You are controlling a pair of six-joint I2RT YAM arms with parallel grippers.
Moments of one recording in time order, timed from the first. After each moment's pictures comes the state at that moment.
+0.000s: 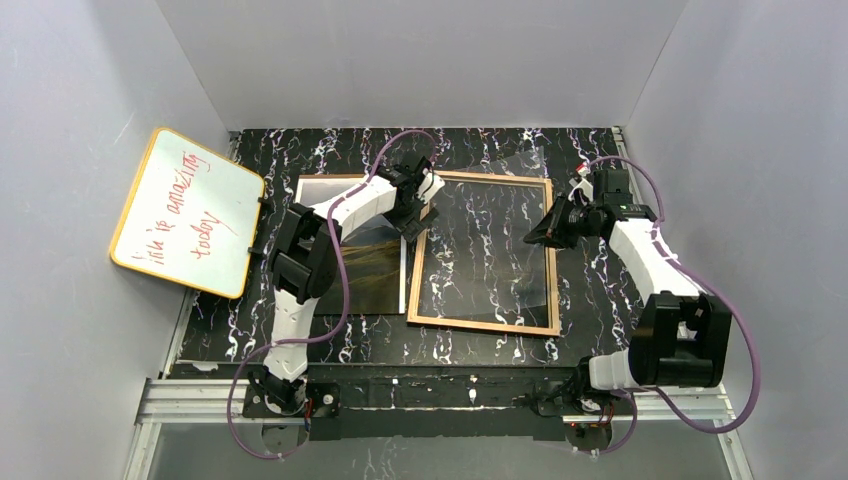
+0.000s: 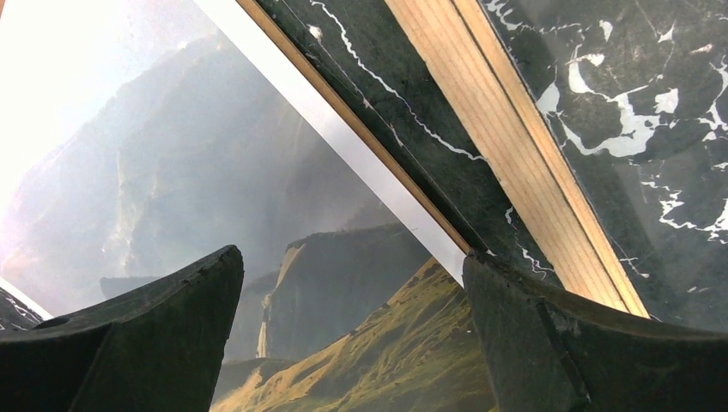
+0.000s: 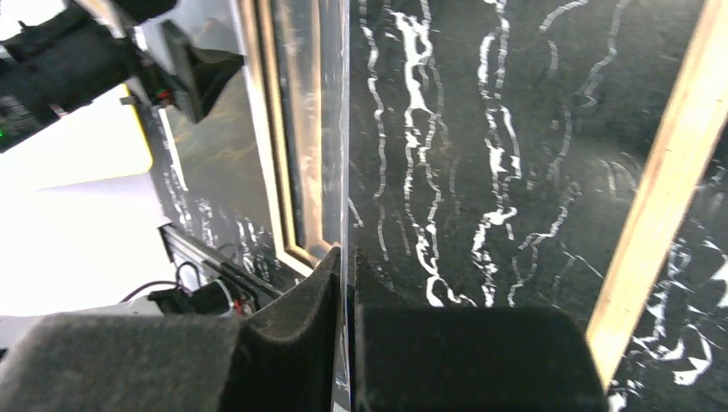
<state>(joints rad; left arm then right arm) -0.57 2.14 1.71 -0.76 -0.19 0.29 0.00 1.39 1.00 -0.61 -0.63 0.44</state>
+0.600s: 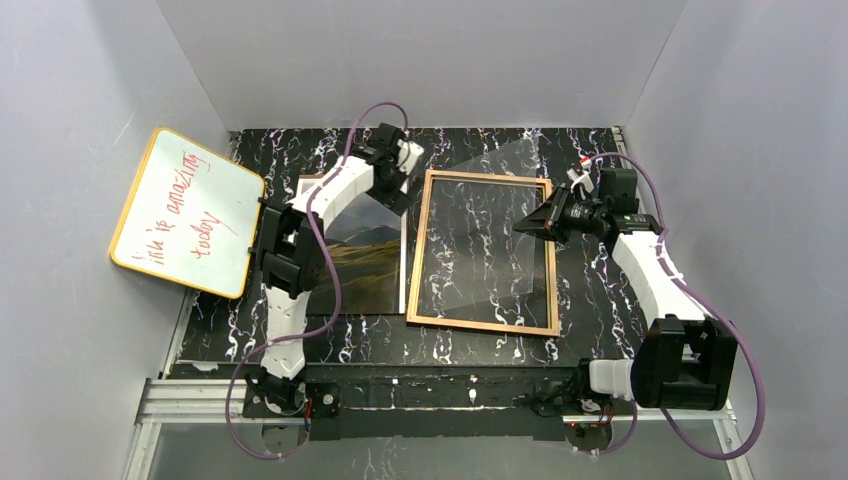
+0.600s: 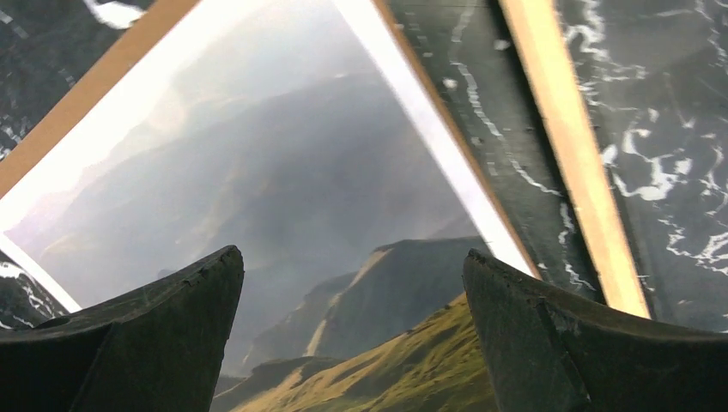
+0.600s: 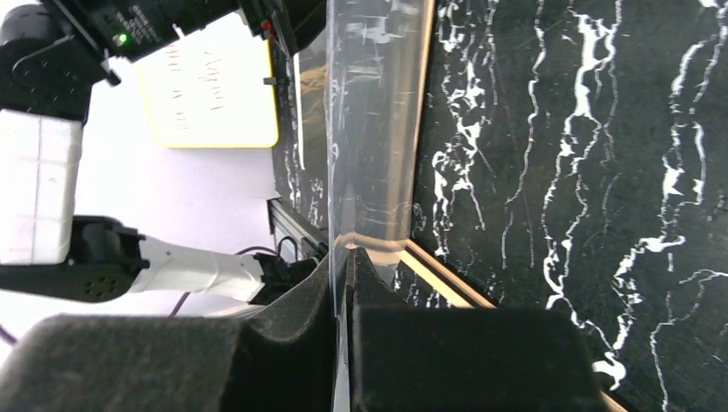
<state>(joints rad) -0.45 2.14 1.83 -0.79 -0.10 0.24 0.01 1.28 0.95 -0.43 -0.87 0.65</state>
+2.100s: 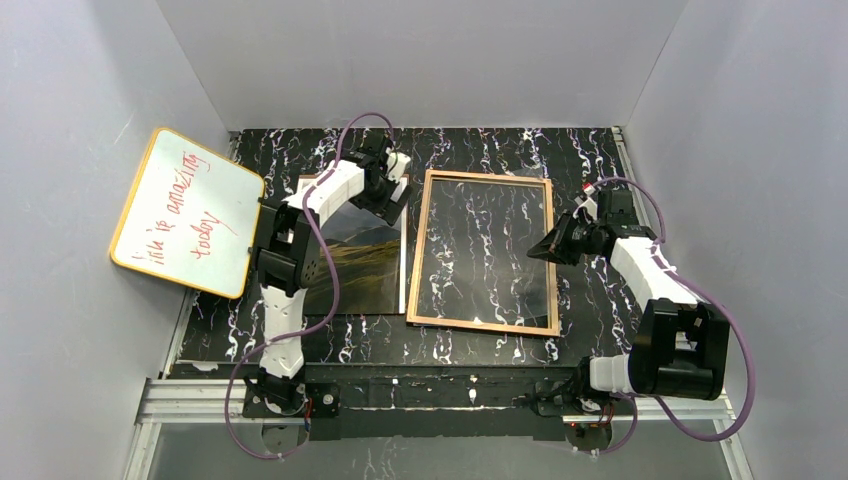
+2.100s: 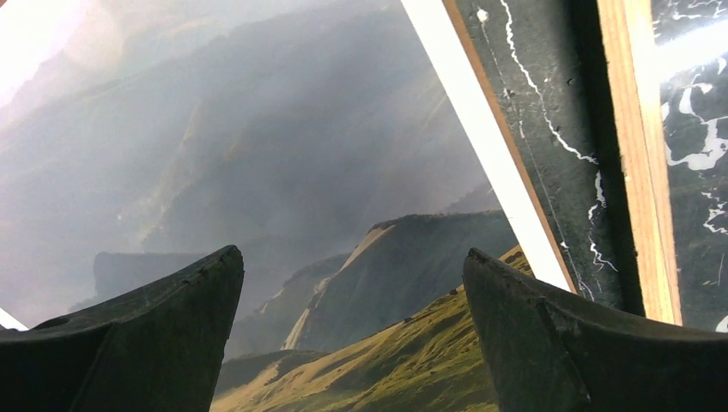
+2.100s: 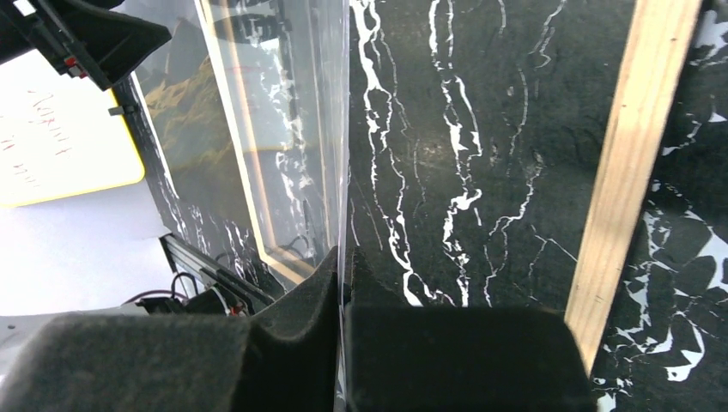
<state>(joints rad) -0.38 2.13 1.75 -0.80 -0.02 0.19 -0.04 1.33 0.83 -0.49 -0.67 0.47</state>
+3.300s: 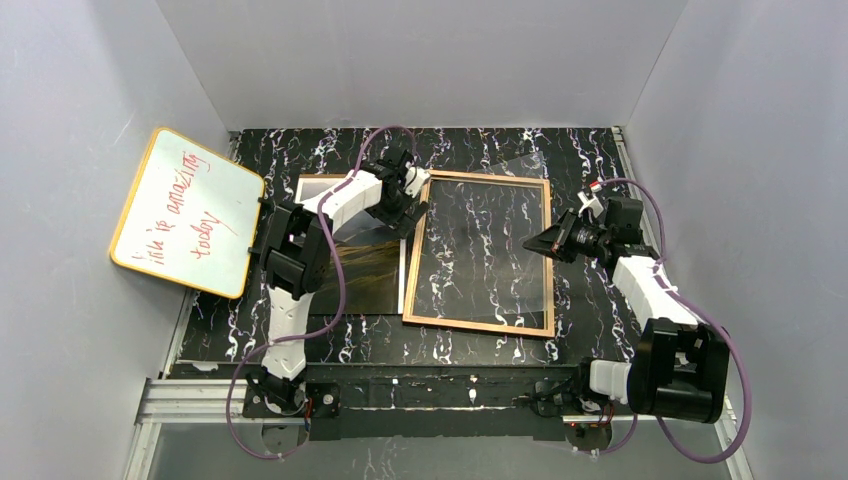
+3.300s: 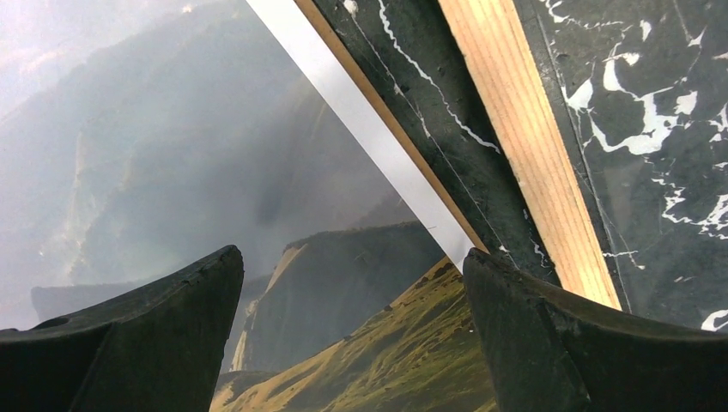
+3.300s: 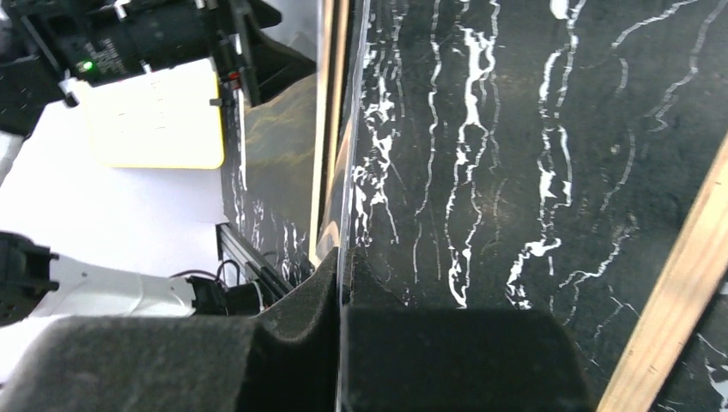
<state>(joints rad) -0.48 2.14 1.70 -0.76 -0.05 0.22 -0.09 1.25 0.70 -0.21 -0.86 0.56</state>
